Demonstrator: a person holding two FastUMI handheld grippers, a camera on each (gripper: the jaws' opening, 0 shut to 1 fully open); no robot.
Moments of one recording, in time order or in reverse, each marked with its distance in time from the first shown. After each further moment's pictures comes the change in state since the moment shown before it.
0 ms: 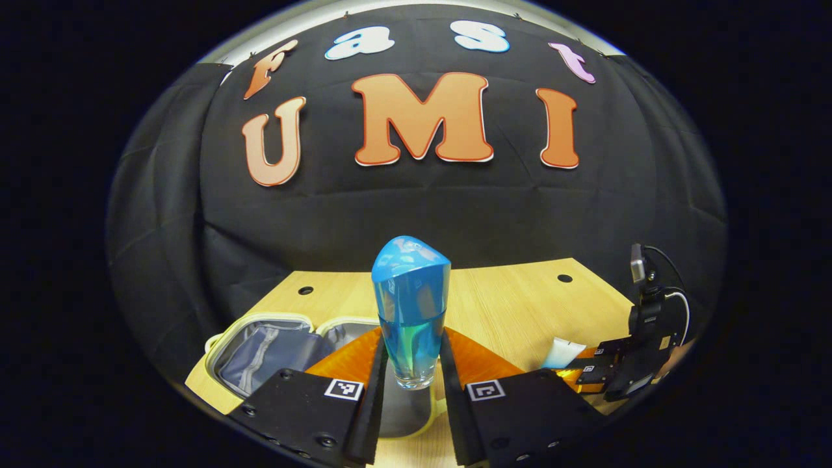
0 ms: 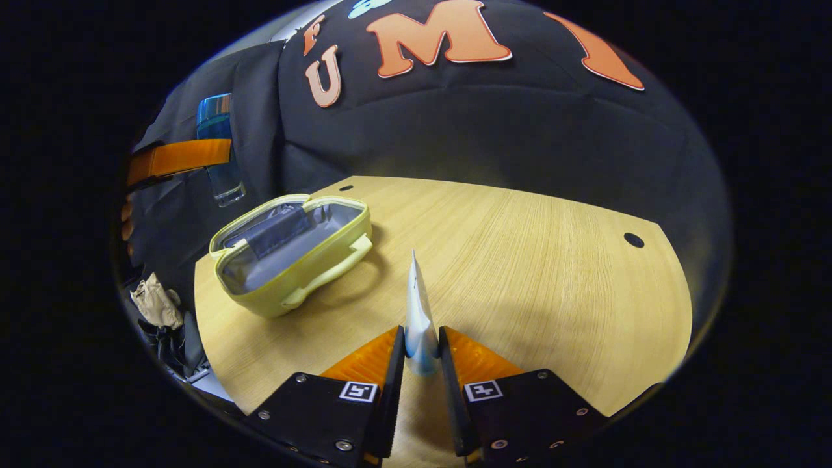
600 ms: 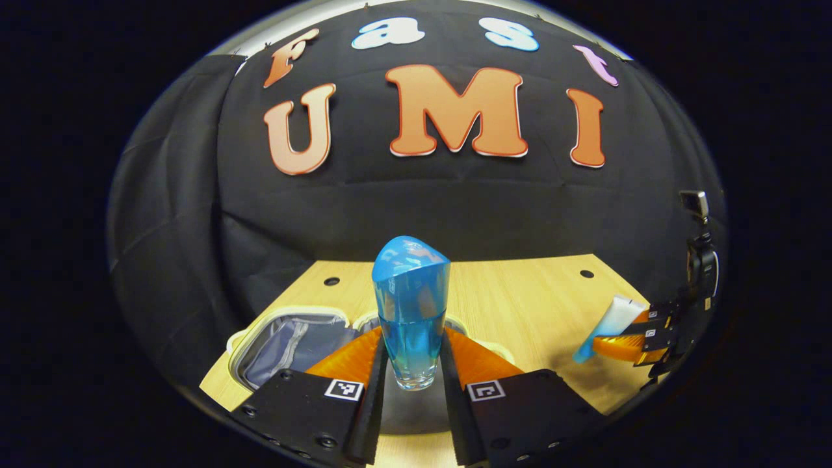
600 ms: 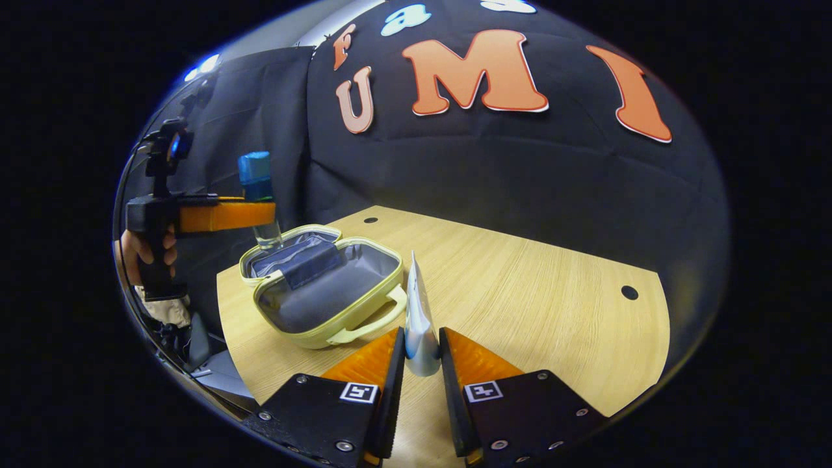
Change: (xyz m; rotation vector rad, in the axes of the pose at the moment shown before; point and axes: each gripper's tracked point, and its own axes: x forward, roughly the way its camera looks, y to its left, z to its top) left arm 0.010 0.068 -0.025 -0.029 0.113 0.031; right arm -0.038 0.040 0.072 -0.082 -0.102 0.038
